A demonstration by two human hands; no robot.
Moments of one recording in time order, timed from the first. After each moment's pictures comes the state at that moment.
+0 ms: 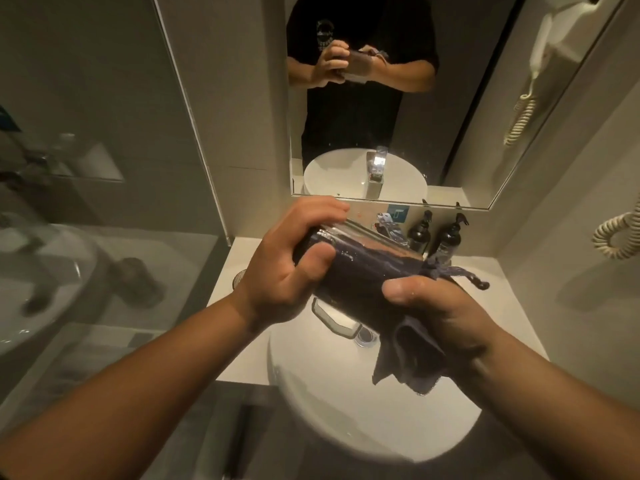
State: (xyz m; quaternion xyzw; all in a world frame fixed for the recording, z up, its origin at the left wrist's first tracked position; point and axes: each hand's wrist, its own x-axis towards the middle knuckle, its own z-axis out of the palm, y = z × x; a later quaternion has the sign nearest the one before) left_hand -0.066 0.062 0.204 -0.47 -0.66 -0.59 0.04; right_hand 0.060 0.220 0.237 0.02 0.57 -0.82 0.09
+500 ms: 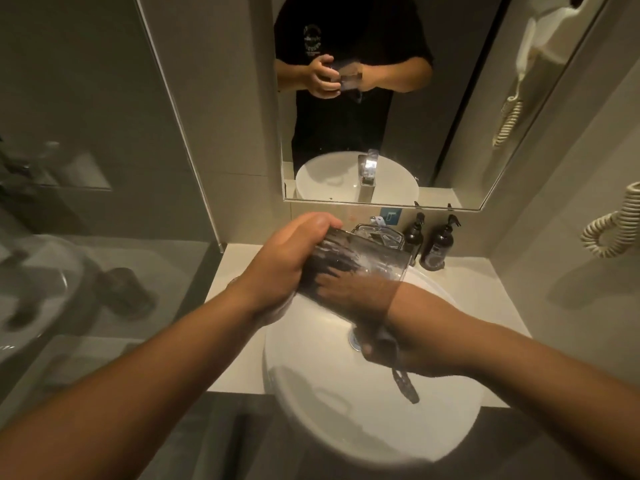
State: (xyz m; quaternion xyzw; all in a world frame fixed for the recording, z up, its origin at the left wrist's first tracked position) left_hand -0.067 0.075 0.224 -0.25 -0.63 -0.70 -0.23; right_hand 0.043 0.232 0.220 -0.20 0.96 -0.18 0.00
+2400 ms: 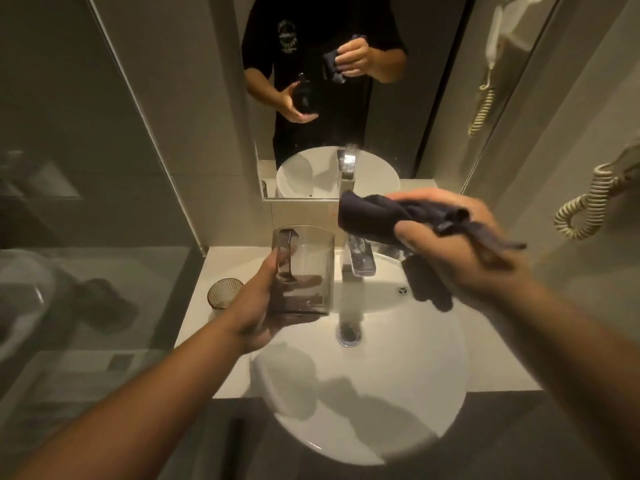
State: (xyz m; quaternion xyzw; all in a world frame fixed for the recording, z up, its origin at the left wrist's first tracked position) left_hand -0.082 0.077 0.152 -0.06 -0.54 -0.74 -0.40; right_hand 0.046 0.283 0.255 0.03 0.85 -0.49 -0.19
